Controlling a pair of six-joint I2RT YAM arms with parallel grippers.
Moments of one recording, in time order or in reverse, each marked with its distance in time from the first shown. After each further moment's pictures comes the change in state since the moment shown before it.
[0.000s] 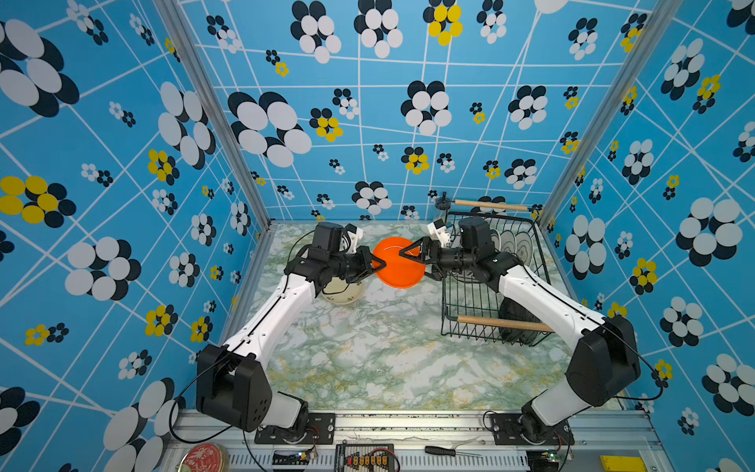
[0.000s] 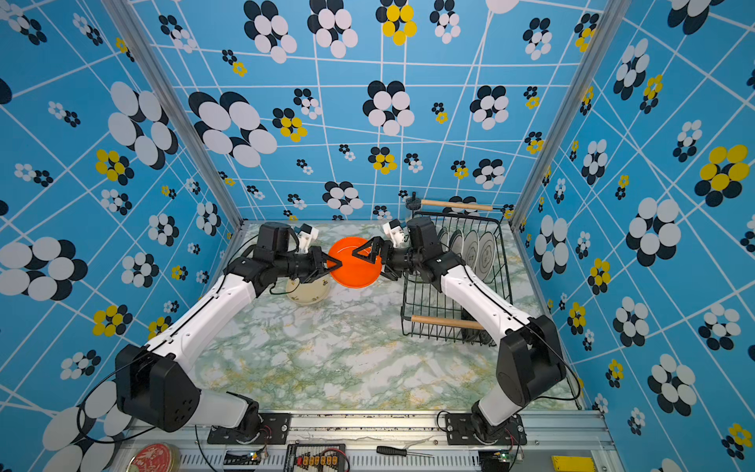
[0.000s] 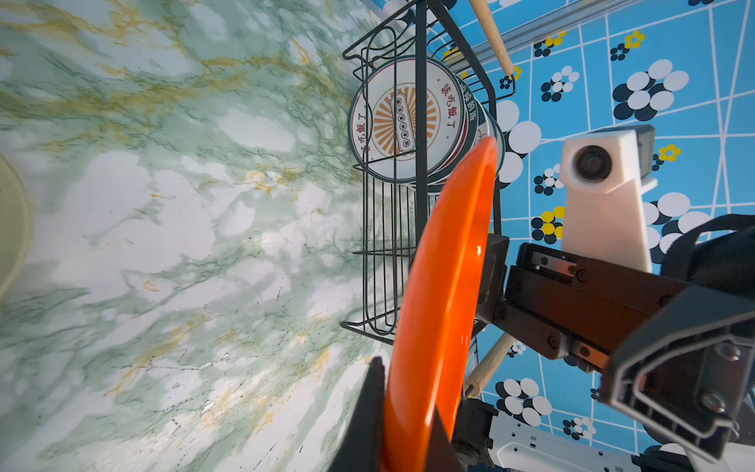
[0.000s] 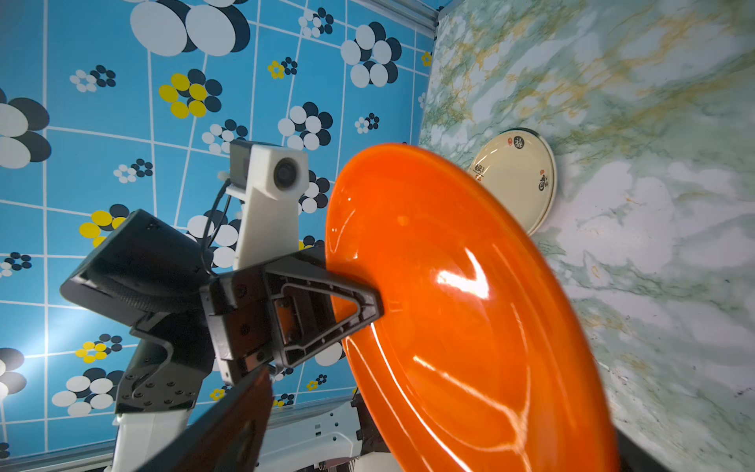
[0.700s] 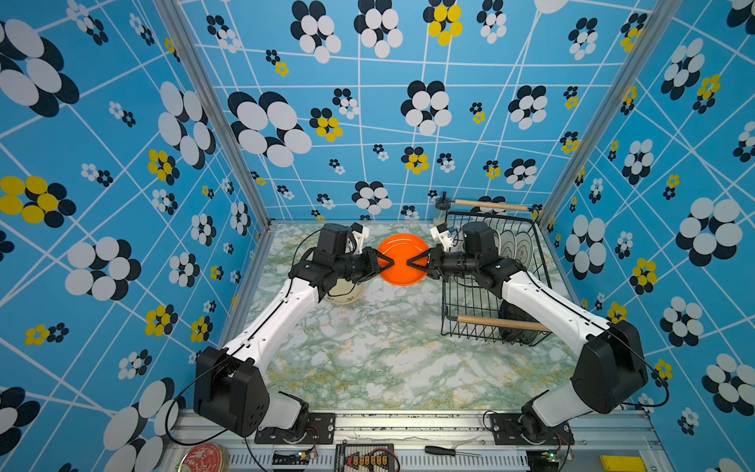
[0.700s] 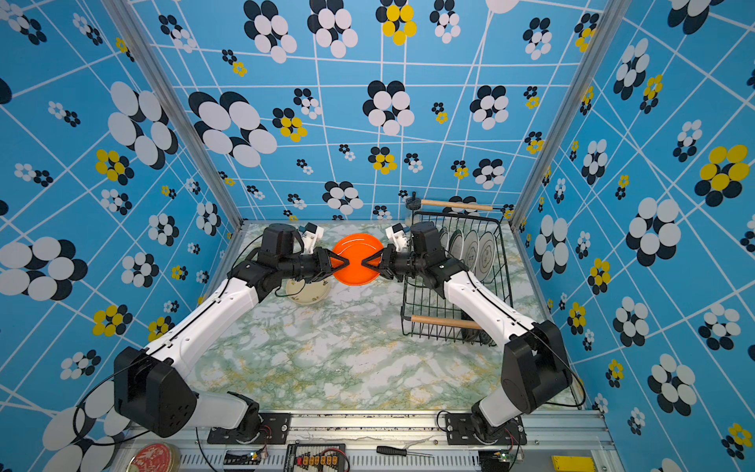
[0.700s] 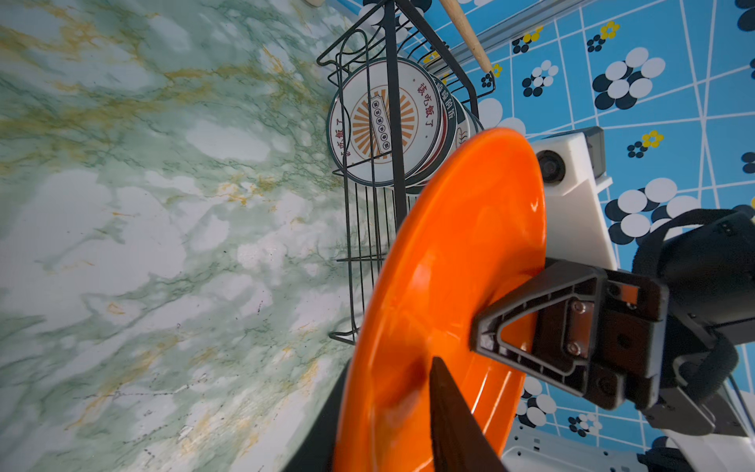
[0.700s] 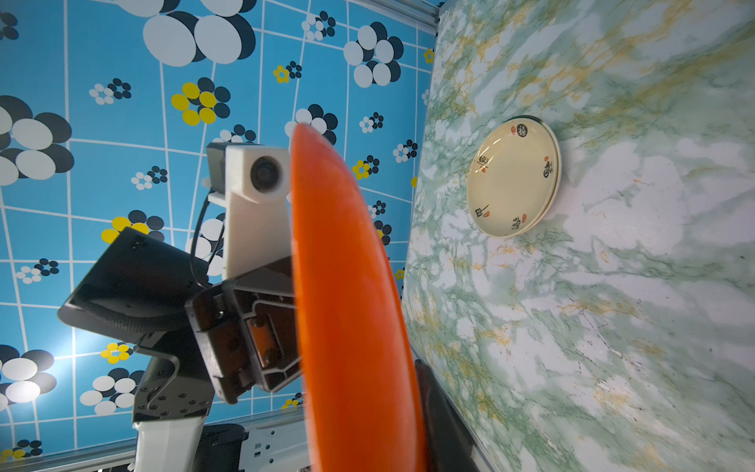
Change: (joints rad) left arm -0.074 -0.020 -0.030 0.096 -0.034 -0.036; right arm -0.002 -0.042 -0.099 0.106 -0.027 0.090
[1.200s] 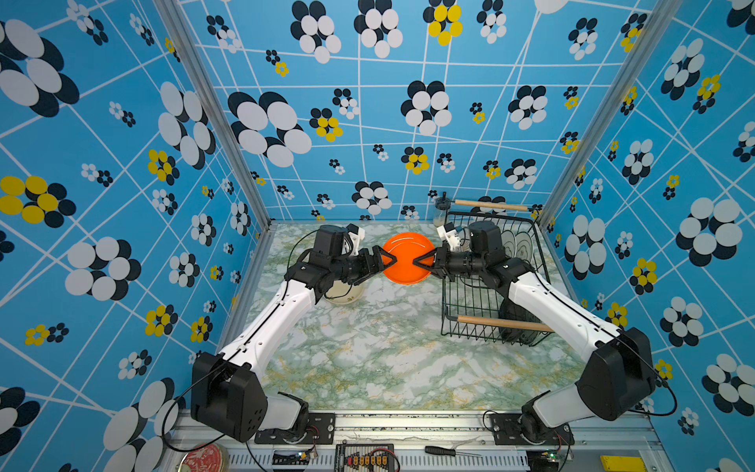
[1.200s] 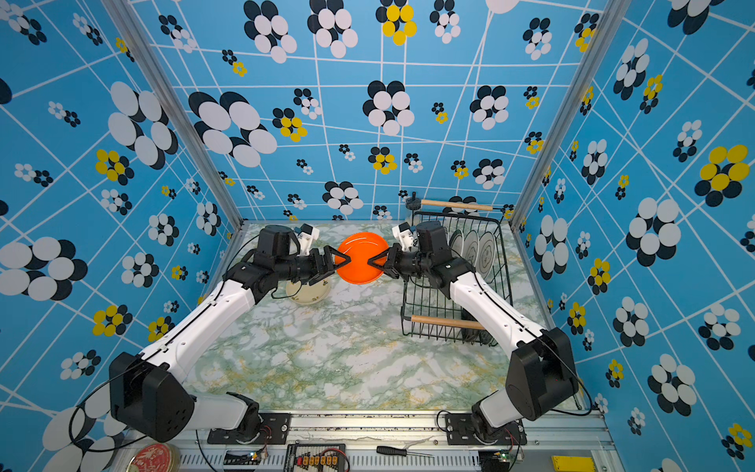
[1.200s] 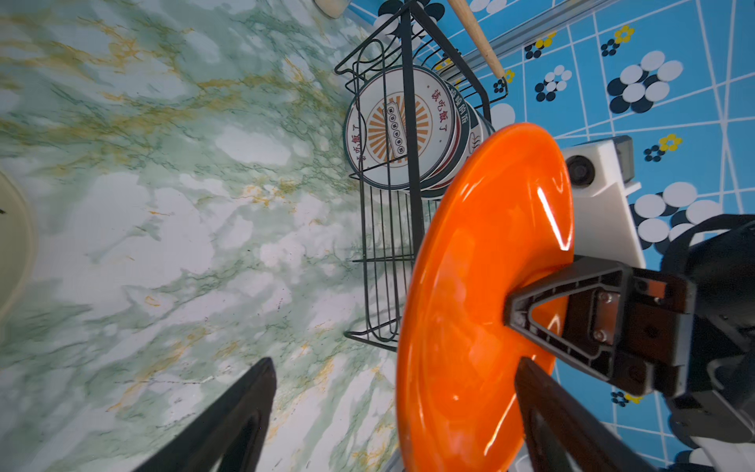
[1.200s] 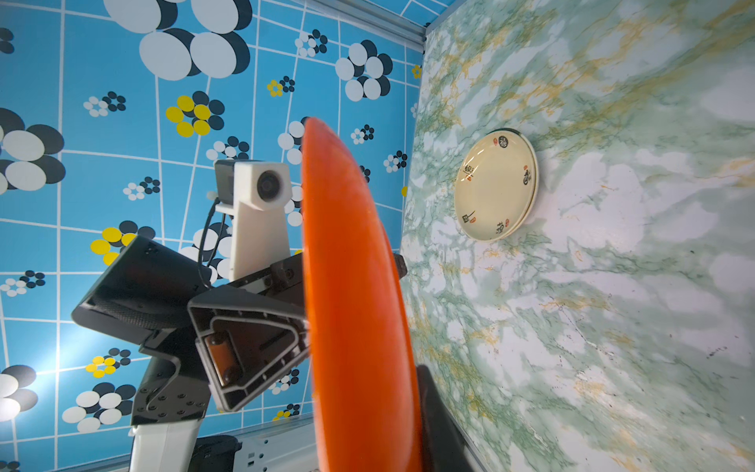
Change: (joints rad) left arm 0.013 -0.020 -0.011 -0.022 -0.020 0.032; right arm -0.021 -0.039 0.000 -0.055 0.024 -0.024
